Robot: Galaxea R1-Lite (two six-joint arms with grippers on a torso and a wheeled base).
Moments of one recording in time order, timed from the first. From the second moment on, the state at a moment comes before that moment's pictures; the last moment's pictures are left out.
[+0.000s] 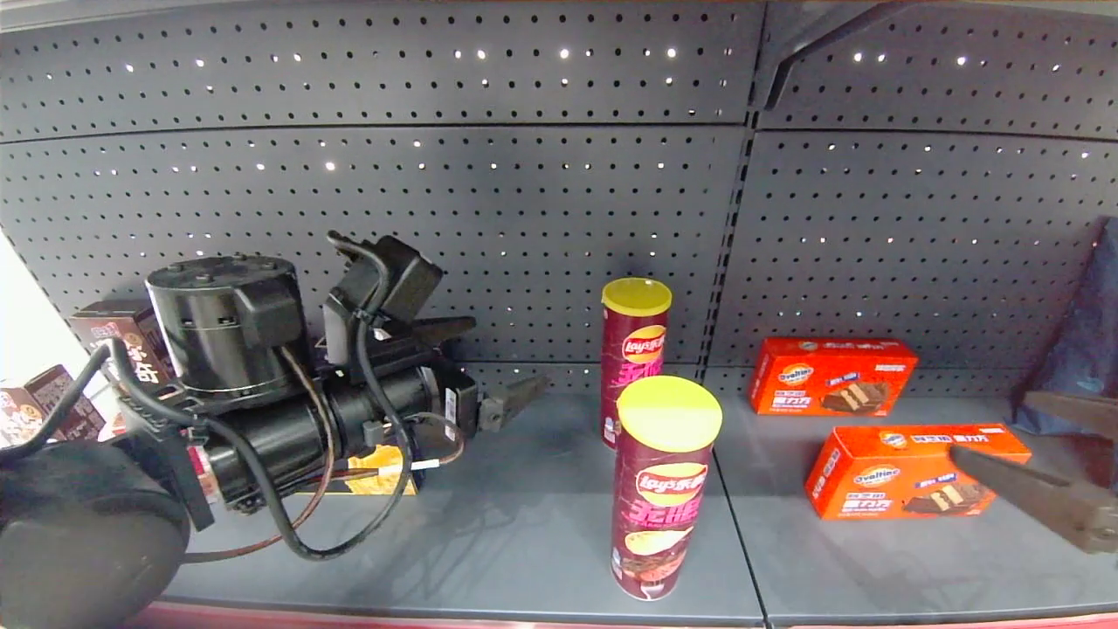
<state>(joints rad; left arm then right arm) -0.48 1.65 -0.71 -0.78 -0.19 0.09 0.41 0.98 -0.58 -0.17 0.03 -0.07</state>
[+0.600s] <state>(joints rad) -0.55 1.52 -0.59 -0.74 -0.03 0.09 0.51 1.35 -0.38 -0.47 -0.05 -0.07</state>
